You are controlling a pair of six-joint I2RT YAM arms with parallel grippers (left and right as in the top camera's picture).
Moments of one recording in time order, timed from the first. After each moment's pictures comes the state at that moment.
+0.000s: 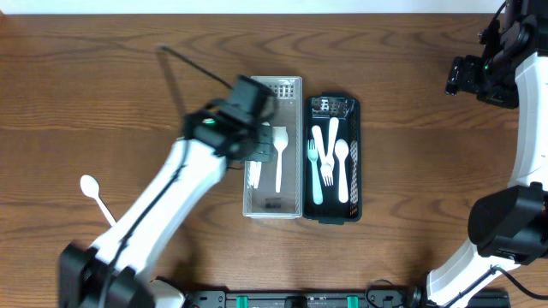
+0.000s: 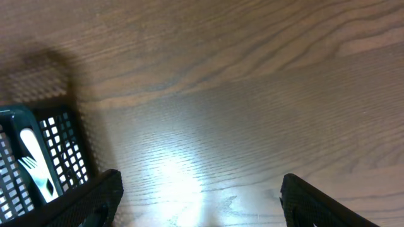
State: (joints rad) left arm -0.53 1.58 1.30 -0.92 0.00 -0.35; right arm -0.20 1.91 2.00 -1.41 -0.01 0.09
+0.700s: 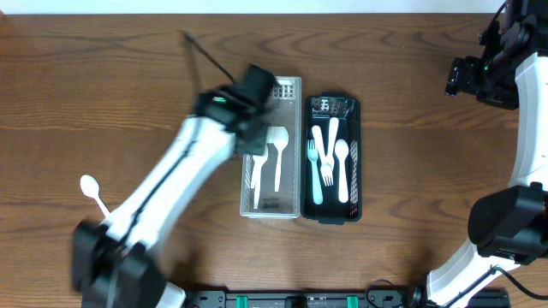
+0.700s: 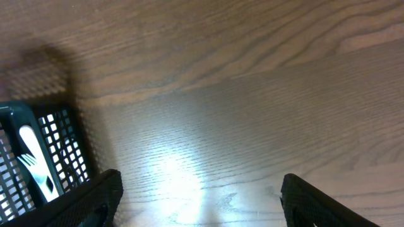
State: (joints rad) left arm -0.45 1.62 1.44 -1.09 -0.12 -0.29; right arm -0.20 1.91 2.00 -1.42 -0.01 0.09
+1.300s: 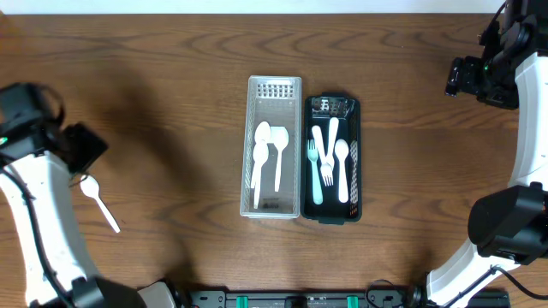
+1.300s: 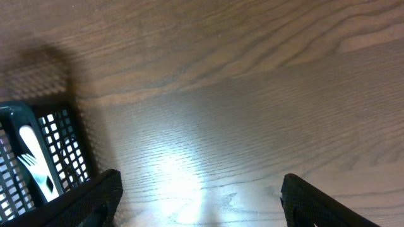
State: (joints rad) left arm 0.52 1.45 1.28 -1.09 -0.13 -0.42; right arm -0.20 1.91 2.00 -1.42 -0.01 0.09
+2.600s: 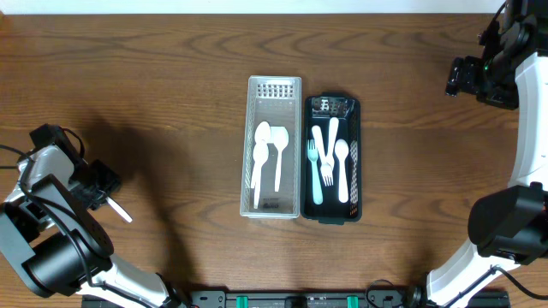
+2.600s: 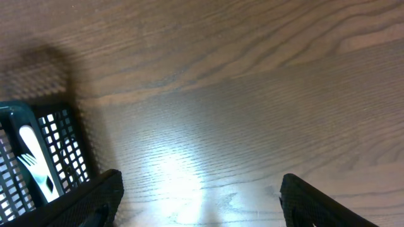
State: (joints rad) left arm 0.61 1.85 1.07 -0.78 0.02 -0.29; right arm -0.20 1.91 2.00 -1.42 -0.01 0.09
